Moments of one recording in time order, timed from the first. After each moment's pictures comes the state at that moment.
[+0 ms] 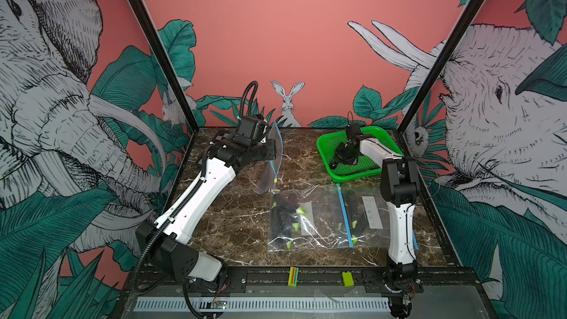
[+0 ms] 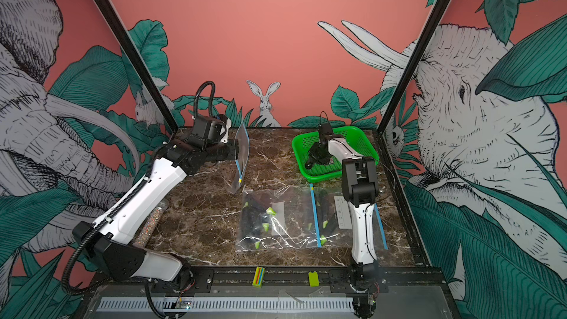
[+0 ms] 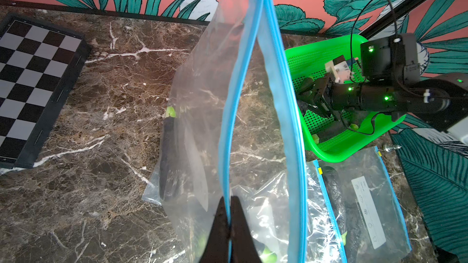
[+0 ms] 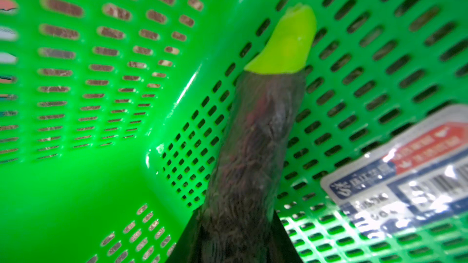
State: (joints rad) left arm -0.51 1.44 1.56 -0.84 -0.02 -0.42; right arm 0.18 2.26 1.81 -0.68 -0.19 0.77
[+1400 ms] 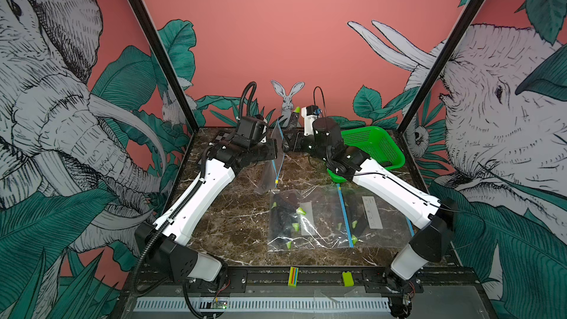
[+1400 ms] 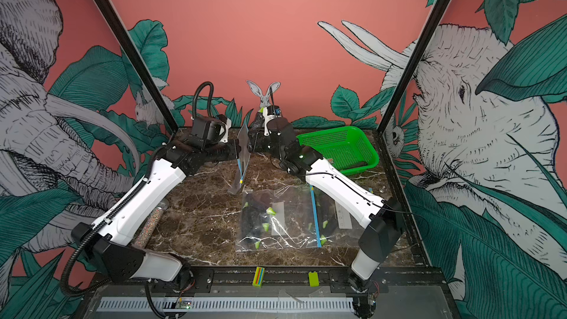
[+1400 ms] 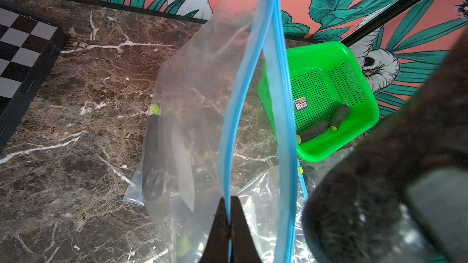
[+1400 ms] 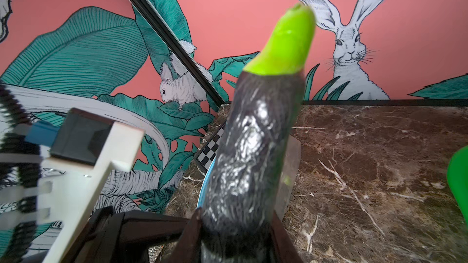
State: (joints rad) left arm -0.51 1.42 1.54 -0.81 0.04 -0.48; right arm 0.80 1.68 1.65 -0.25 0.06 0.56
